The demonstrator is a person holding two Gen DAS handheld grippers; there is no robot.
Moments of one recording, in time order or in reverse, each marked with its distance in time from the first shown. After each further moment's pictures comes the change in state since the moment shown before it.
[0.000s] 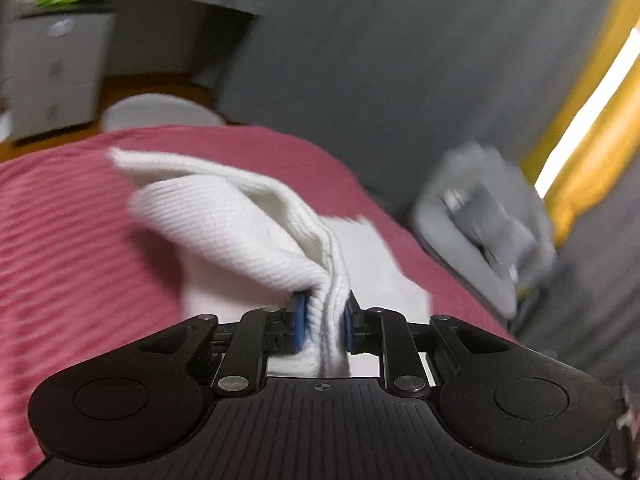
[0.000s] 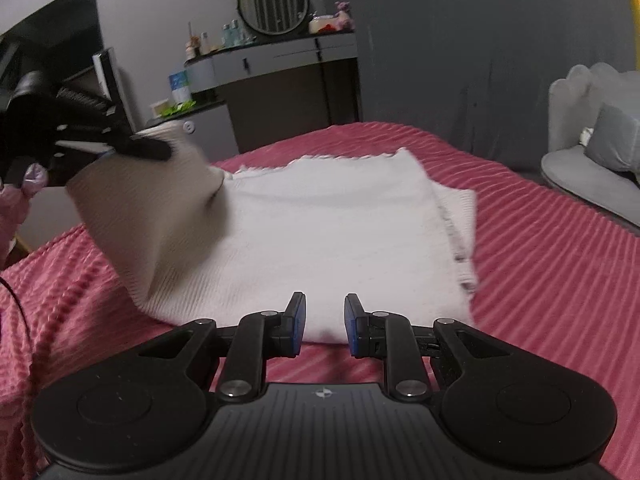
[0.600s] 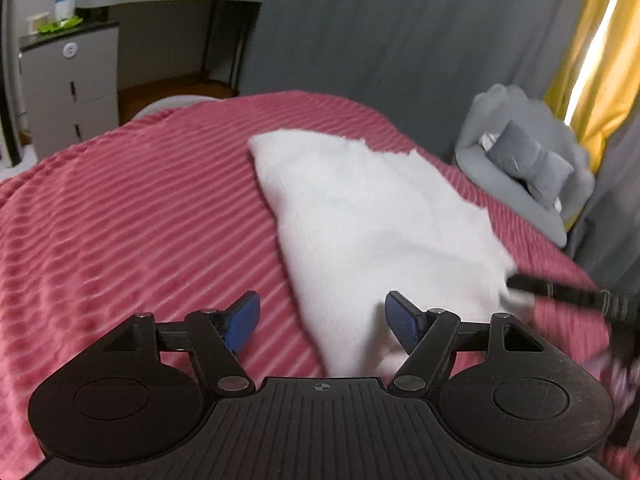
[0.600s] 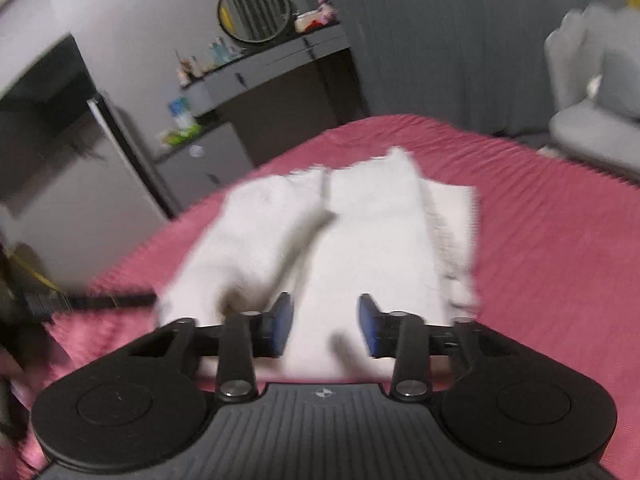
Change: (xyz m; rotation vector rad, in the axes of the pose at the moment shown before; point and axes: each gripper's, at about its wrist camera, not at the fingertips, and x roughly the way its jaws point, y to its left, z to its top) left arm -0.019 0.038 -0.057 0.130 0.060 0.141; right arm 0.021 -0.043 0.037 0.193 0.044 0.168
